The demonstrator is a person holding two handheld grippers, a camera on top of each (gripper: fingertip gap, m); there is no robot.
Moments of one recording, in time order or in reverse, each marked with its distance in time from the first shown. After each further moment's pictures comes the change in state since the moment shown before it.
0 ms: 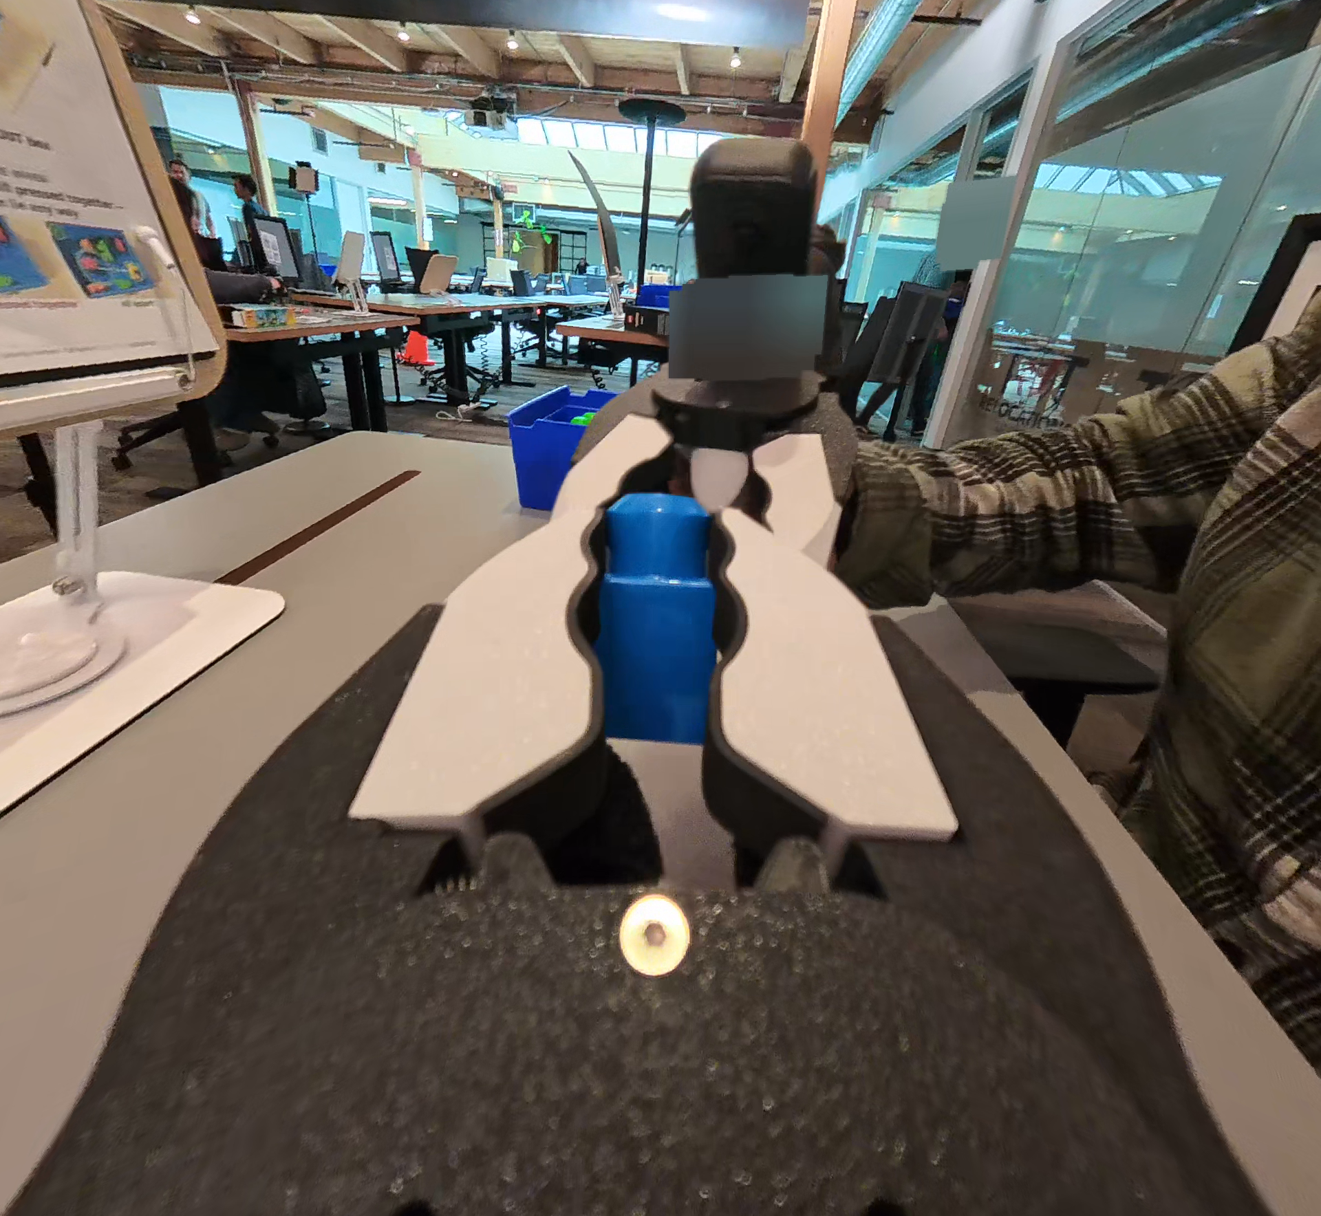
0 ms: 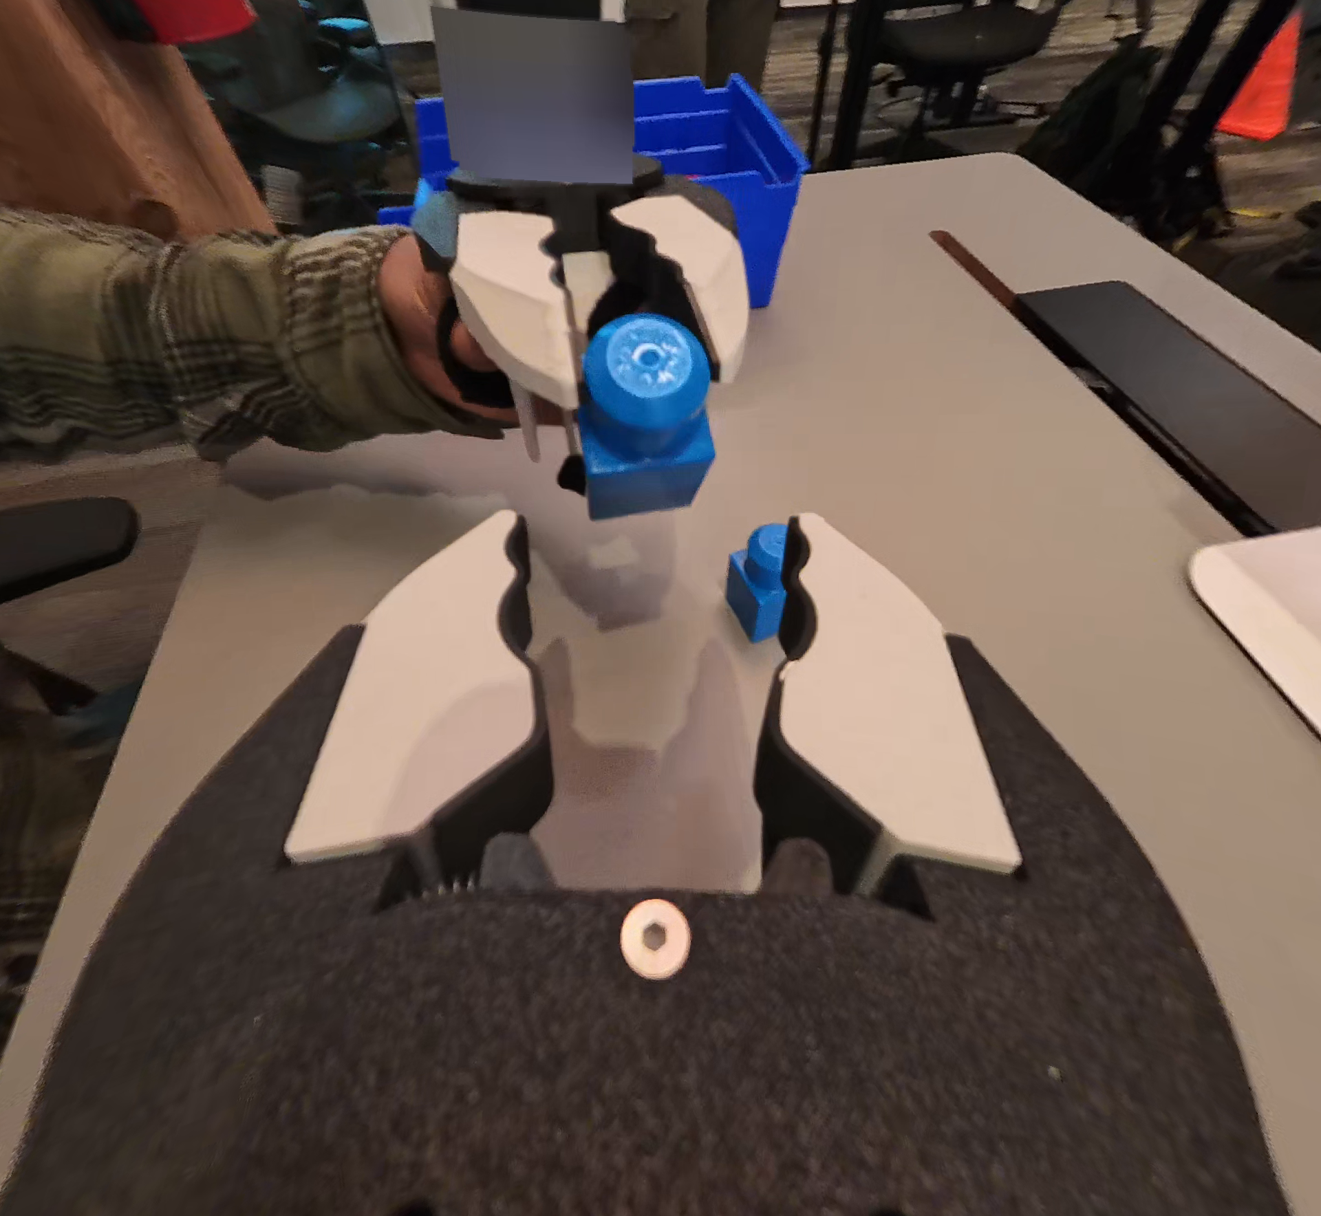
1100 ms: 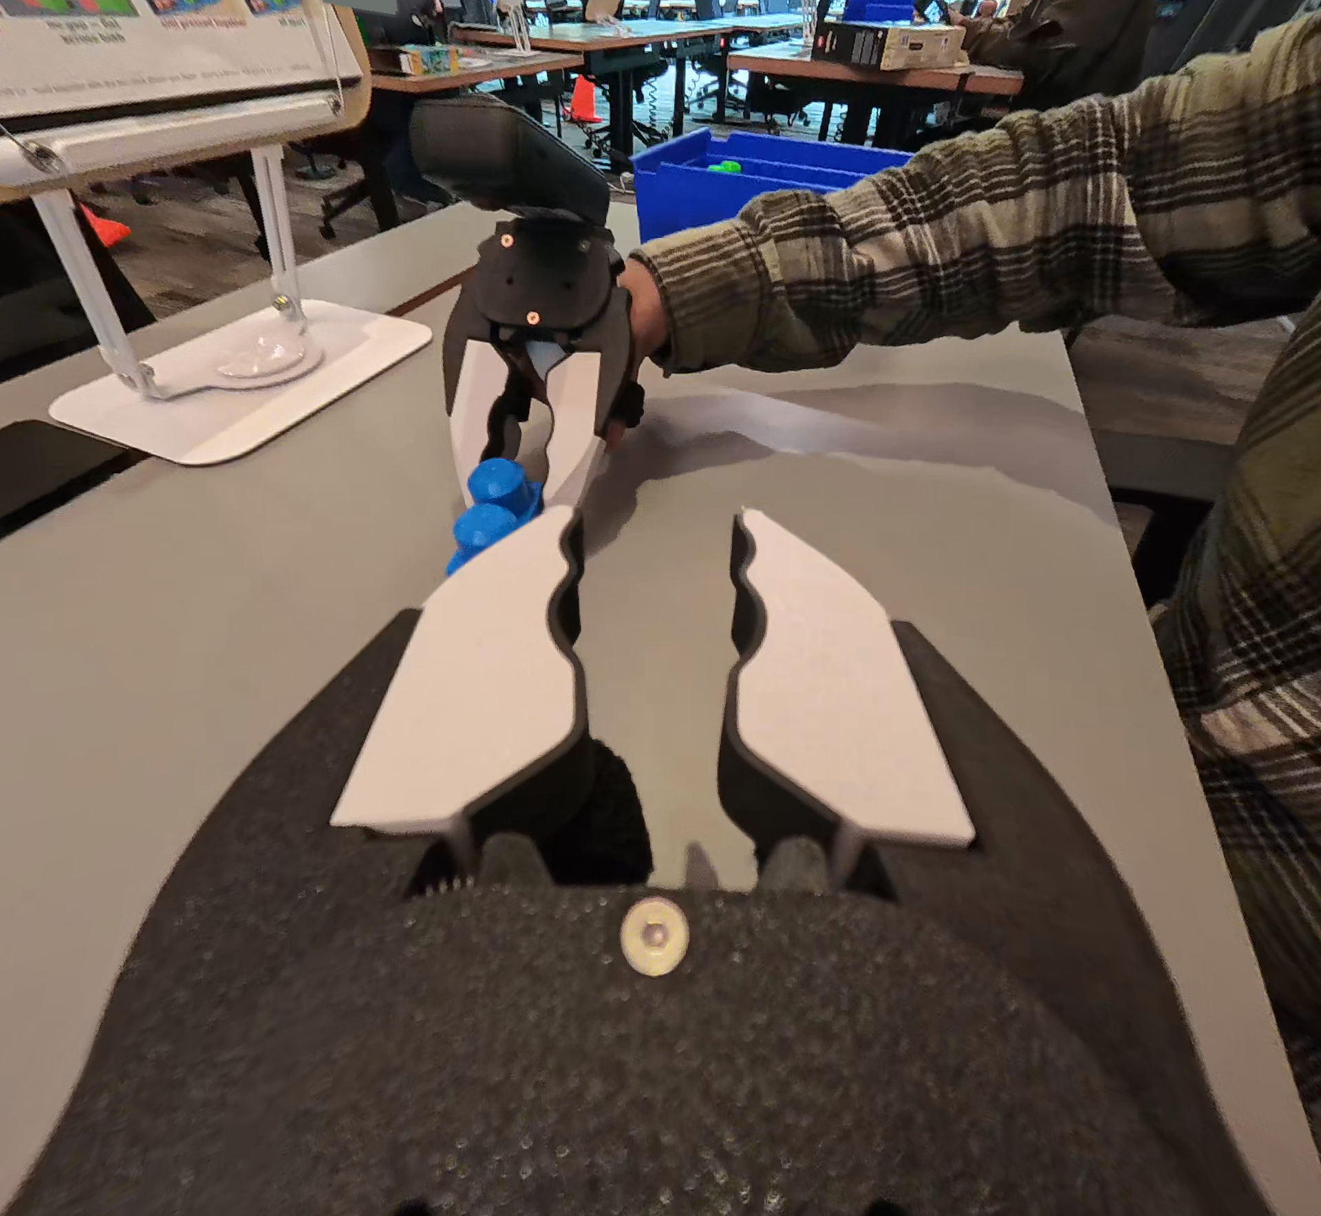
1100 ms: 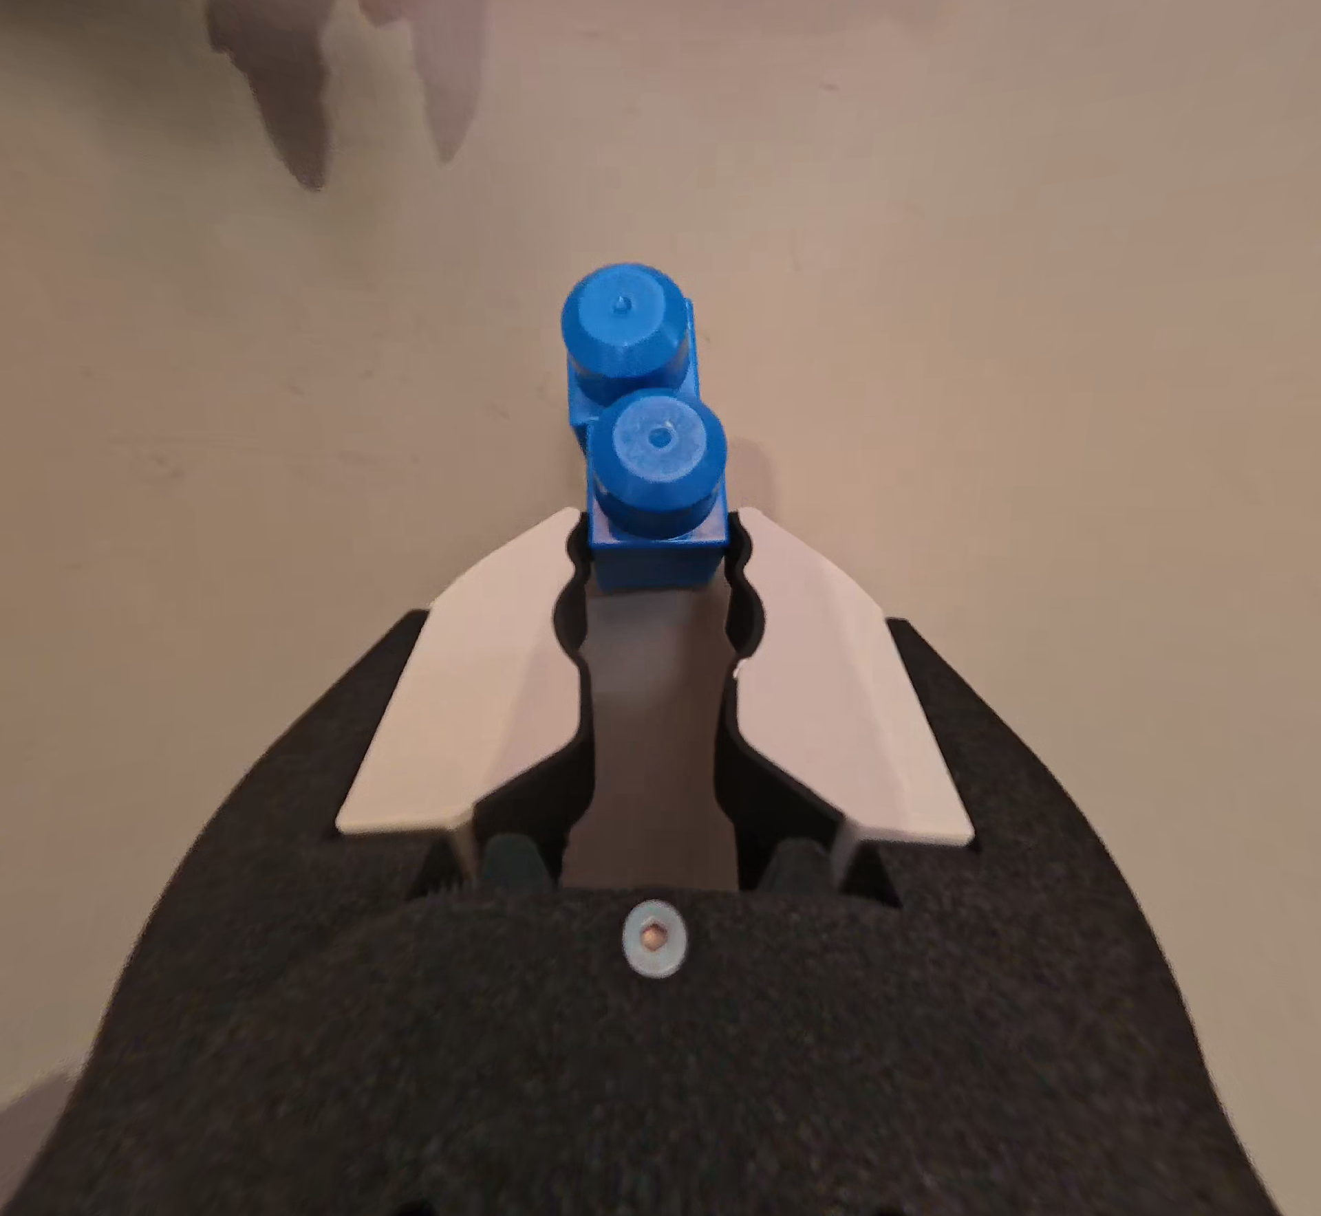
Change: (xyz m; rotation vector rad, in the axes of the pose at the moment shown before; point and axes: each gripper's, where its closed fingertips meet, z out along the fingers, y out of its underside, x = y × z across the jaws) left arm 0.024 0.047 -0.090 -0.333 -0.288 0.042; right arm 0.066 0.104 0.066 -0.445 -0.283 -0.179
